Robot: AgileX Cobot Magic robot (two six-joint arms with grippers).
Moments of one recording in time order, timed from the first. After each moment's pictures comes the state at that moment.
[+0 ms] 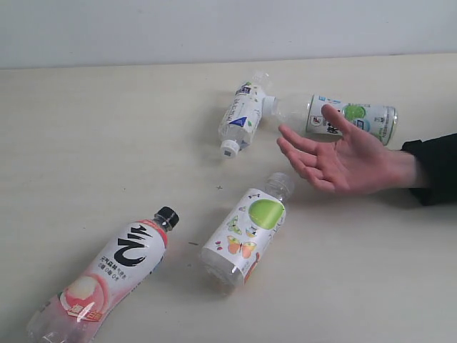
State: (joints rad) left arm 0.00 0.72 -0.76 0.86 0.19 -0.68; right arm -0.08 0.01 0.00 0.11 0.09 0.04
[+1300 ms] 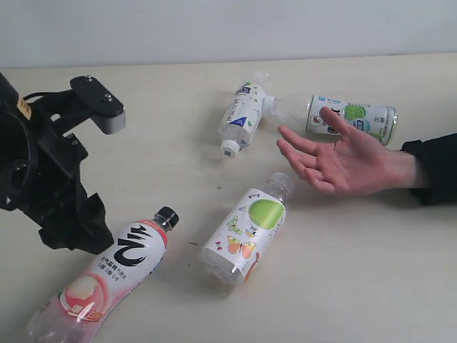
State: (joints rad) left arm -0.41 1.47 -0.94 -0.20 0.99 0.52; right arm -0.08 0.01 0.00 0.11 0.09 0.04
